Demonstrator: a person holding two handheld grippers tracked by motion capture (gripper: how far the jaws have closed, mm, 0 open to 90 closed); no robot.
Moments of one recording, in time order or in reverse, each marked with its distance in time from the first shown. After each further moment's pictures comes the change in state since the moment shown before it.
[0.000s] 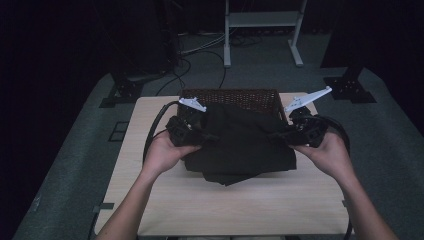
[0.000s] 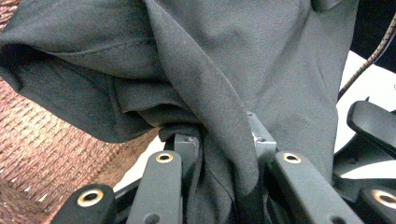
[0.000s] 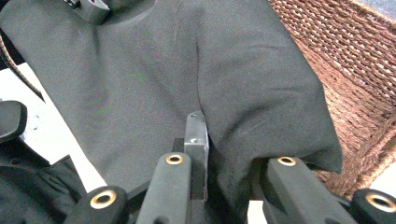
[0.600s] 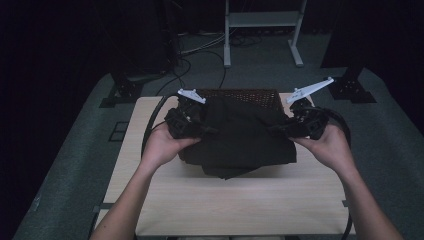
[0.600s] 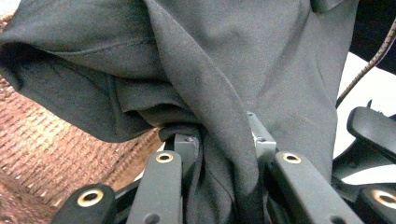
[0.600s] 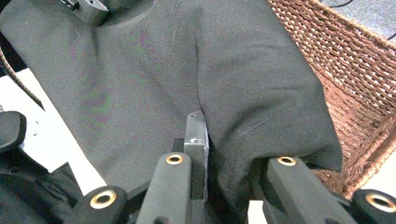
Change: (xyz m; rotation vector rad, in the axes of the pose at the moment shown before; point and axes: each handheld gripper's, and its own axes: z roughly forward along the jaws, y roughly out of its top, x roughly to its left) left arm 0.007 0.016 -0.010 -0.004 0.012 0.007; right arm -0.006 0.015 -0.007 -0.015 -0.003 0.005
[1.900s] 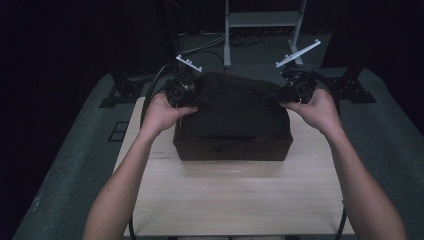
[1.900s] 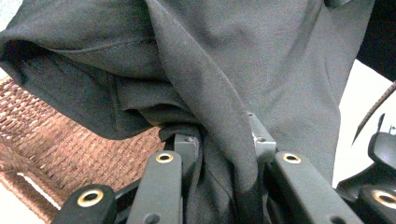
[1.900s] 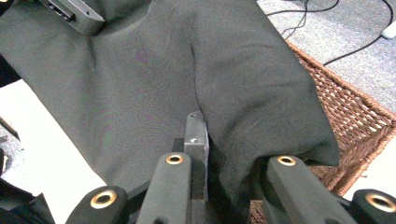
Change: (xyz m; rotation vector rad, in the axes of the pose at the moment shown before) left arm 0.054 0.048 -0.005 0.013 0.032 -0.056; right arm -0.042 0.068 0.009 0.014 -0.028 0.025
